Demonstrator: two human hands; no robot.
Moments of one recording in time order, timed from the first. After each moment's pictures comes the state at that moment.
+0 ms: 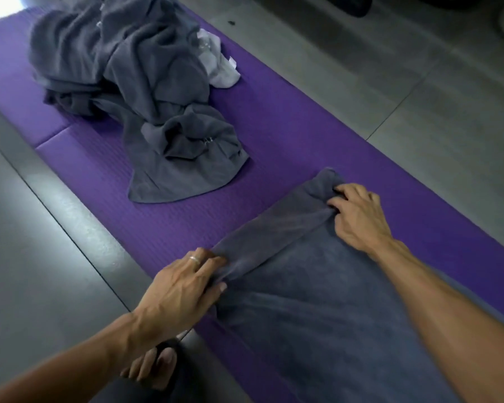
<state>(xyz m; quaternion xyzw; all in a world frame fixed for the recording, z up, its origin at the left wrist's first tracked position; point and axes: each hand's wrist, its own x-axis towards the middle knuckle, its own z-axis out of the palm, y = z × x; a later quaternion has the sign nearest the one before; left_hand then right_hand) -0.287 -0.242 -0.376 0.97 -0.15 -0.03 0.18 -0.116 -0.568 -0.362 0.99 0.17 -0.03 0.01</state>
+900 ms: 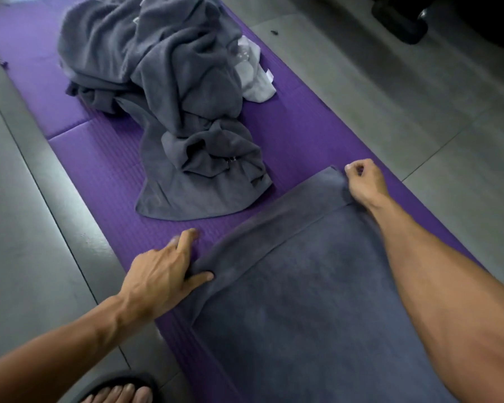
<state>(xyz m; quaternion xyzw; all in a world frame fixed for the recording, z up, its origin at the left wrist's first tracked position) -0.224 -0.207 -0.371 0.99 0.04 -0.10 0.14 0.050 -0.507 -0.375 0.95 -0.06 -0.07 -0.29</state>
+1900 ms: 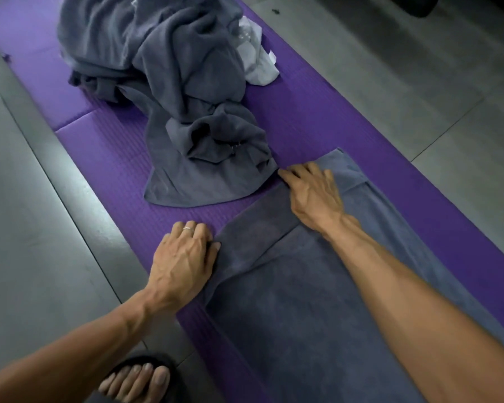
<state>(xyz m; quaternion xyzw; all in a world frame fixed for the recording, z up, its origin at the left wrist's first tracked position) -0.227 -0.226 -0.377 0.98 0.07 -0.07 0.14 -0.047 -0.430 -0.383 0.94 0.33 0.03 -0.04</state>
